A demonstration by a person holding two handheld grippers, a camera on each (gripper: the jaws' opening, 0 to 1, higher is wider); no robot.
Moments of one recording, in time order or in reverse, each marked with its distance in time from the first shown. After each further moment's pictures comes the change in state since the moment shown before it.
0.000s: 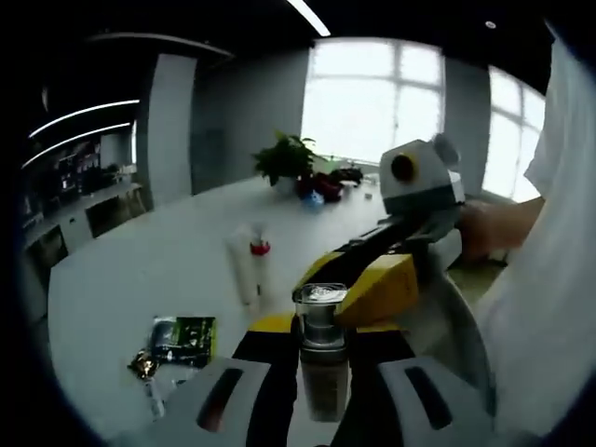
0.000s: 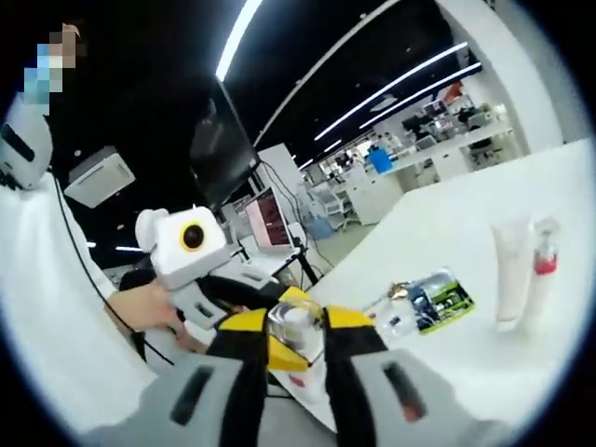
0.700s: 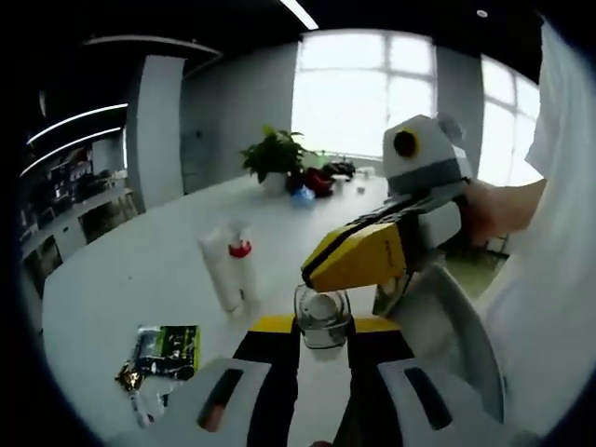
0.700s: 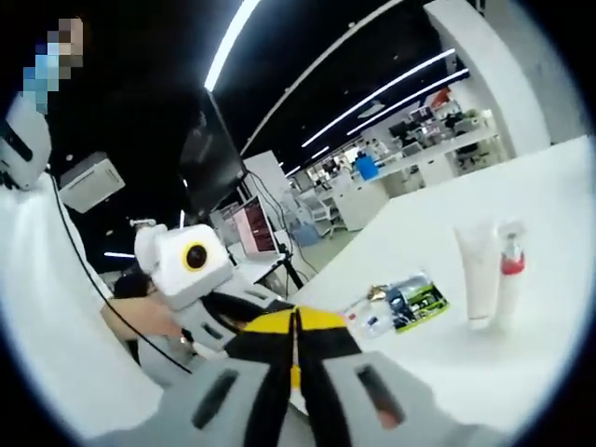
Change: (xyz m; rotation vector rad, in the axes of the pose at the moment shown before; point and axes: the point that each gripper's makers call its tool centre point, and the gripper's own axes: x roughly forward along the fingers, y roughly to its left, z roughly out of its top) left arm 0.045 -0.021 0.000 0.040 0.012 -0.024; right arm -0.035 -0.023 0.014 -0.028 -0.045 -0.083
